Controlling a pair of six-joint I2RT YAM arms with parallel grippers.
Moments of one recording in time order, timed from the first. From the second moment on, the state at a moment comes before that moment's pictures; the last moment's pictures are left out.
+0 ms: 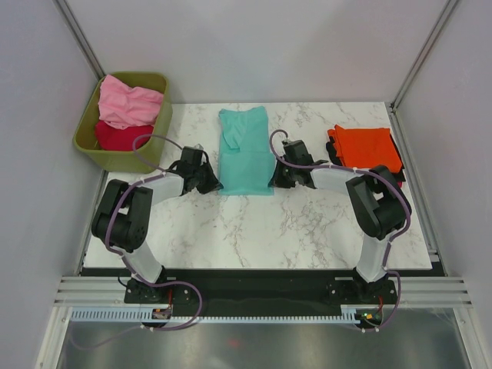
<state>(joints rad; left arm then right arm) -0.31 1.71 0.89 -0.05 0.18 -0.70 0.48 1.88 1.10 -0.06 -0.18 0.61</state>
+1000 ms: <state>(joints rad) -0.31 1.53 0.72 -0.08 0.16 -0.68 0.50 1.85 1.08 -0.13 -0.22 0.63</state>
